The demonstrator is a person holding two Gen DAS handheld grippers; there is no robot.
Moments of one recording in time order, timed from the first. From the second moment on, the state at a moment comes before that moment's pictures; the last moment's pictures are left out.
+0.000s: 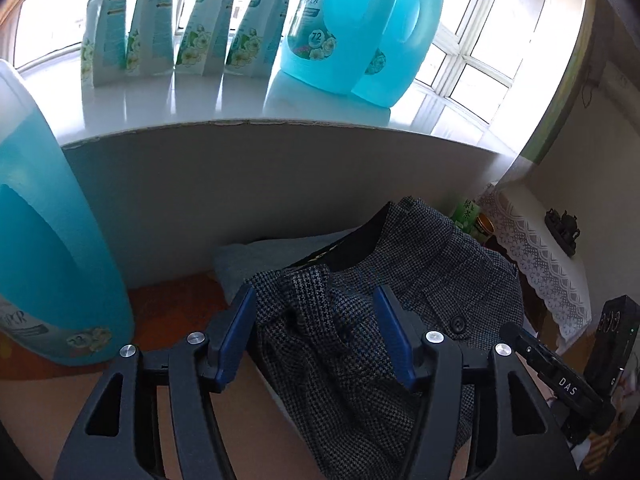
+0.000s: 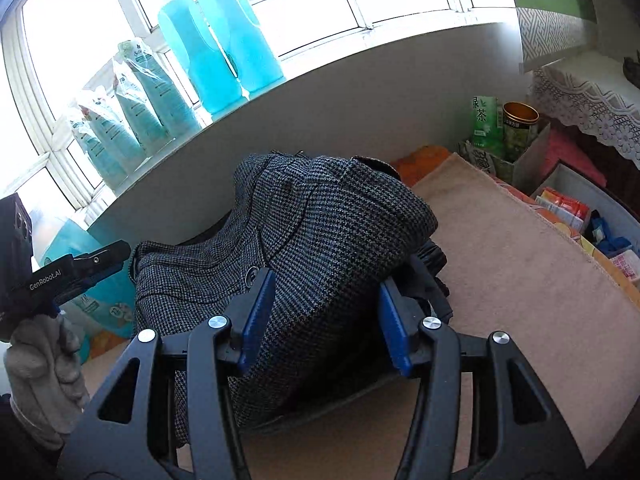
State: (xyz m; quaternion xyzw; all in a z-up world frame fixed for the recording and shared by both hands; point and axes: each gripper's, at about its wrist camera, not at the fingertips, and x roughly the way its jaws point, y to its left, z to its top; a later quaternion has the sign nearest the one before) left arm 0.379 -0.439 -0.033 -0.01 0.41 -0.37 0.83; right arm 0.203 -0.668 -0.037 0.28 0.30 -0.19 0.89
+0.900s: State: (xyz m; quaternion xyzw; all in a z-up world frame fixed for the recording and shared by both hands) left arm 0.380 -0.453 -0.039 0.04 0.39 -0.34 0.85; right arm 0.164 -0.664 0.001 0.21 0.23 -0.20 0.93
